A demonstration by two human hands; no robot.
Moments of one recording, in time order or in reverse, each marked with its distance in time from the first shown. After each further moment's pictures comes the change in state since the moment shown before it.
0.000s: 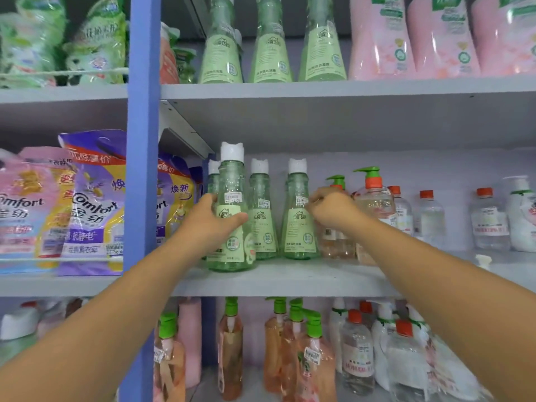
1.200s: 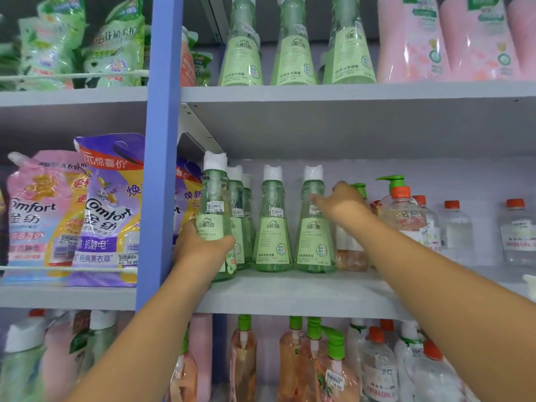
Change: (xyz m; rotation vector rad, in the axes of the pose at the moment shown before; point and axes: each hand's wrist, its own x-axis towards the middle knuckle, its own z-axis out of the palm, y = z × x) left_hand 0.013 -0.050 0.002 -0.229 0.271 -0.228; right_hand 0.028 -0.029 0.012 0.011 0.192 0.058
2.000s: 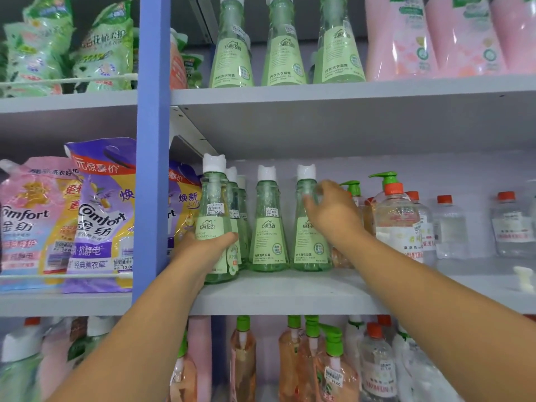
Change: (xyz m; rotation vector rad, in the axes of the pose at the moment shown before) left_hand 0.011 0.003 0.003 -0.004 -0.121 -0.135; right_hand -0.010 0.015 0.022 0.010 0.168 -0.224
